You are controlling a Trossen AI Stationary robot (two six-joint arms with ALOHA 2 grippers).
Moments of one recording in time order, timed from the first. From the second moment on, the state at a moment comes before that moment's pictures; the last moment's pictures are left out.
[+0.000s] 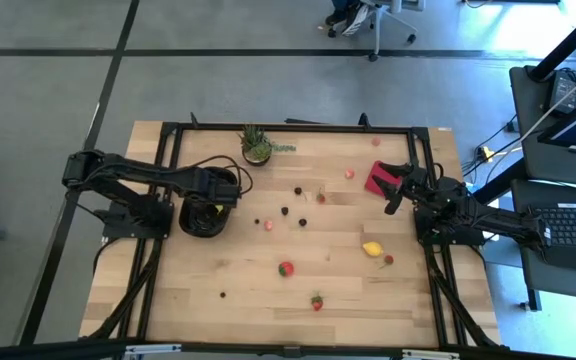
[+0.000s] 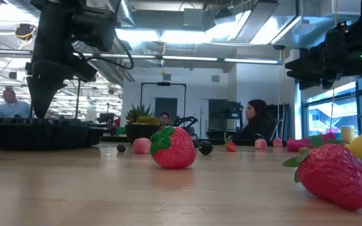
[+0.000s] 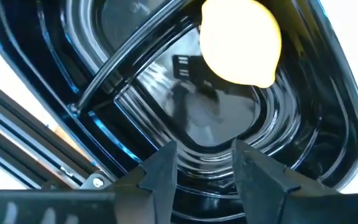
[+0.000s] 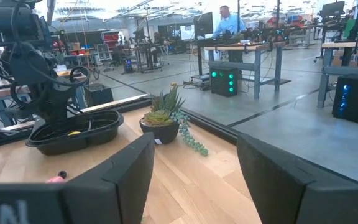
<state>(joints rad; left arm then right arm) 0.06 1.36 0.84 -1.17 -0.11 -0.70 -0.24 0.02 0.01 0.06 0.29 0.10</state>
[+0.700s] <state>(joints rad) -0.32 1.36 1.09 -1.03 -0.08 -0.67 -0.24 0.02 0.01 0.06 0.29 0.09</state>
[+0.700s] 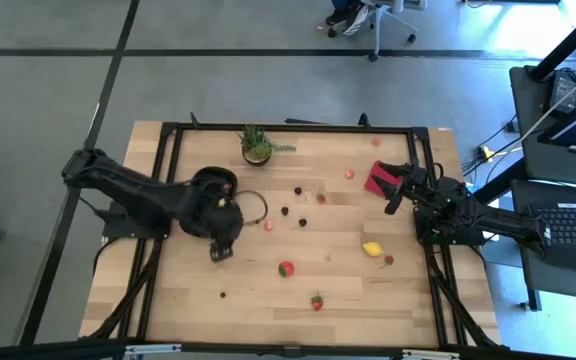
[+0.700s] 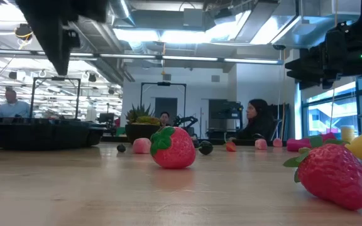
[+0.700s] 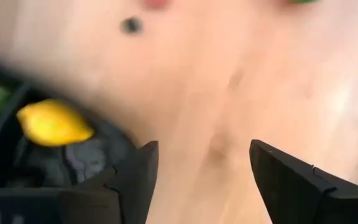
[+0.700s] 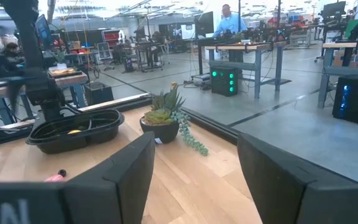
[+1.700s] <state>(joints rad) -0.96 1.66 0.80 -0.34 -0.61 -1.12 -0.24 0.02 0.01 0.06 0.29 0.12</state>
